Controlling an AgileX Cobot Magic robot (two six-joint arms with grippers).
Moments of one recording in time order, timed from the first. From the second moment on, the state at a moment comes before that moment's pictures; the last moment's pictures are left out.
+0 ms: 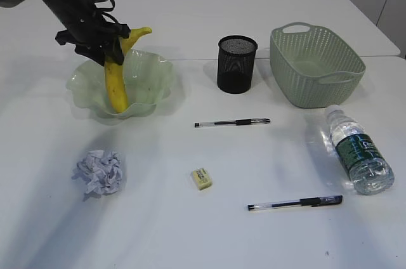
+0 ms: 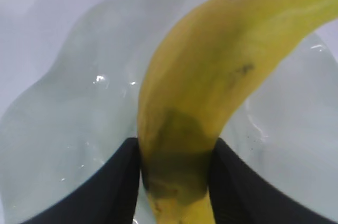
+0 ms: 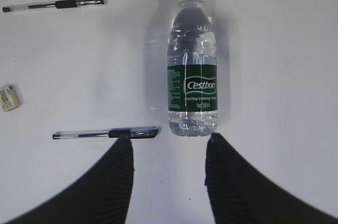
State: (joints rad) left arm -0.12 2.56 -2.48 -0.25 1.19 0.01; right arm -0.08 1.47 -1.38 0.16 1.22 -0.10
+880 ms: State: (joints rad) left arm -0.12 2.56 -2.48 -0.25 1.17 0.01; right arm -0.08 1.47 -1.38 0.16 1.22 -0.10
